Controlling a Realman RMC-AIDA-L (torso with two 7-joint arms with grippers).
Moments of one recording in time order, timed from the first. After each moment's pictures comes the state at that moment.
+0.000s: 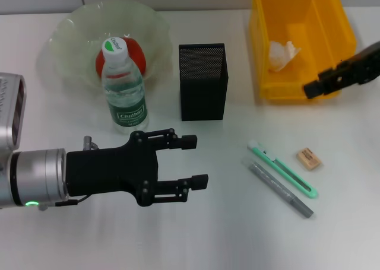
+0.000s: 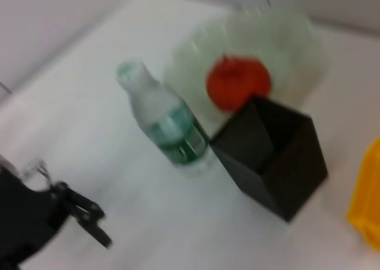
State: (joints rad) left arm -0.40 -2.07 1.16 0.54 1.57 1.64 -1.11; right arm 0.72 1.98 -0.84 -1.30 -2.36 -1.93 2.43
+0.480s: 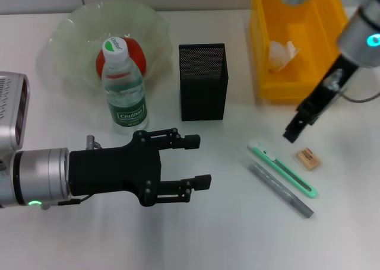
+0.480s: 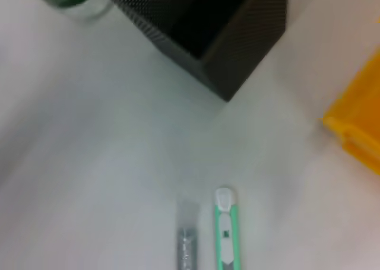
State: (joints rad) left arm -0.41 -2.07 1.17 0.54 1.57 1.64 -1.10; right arm 1.05 2.04 -1.05 -0.81 -2.81 -1.73 2.53
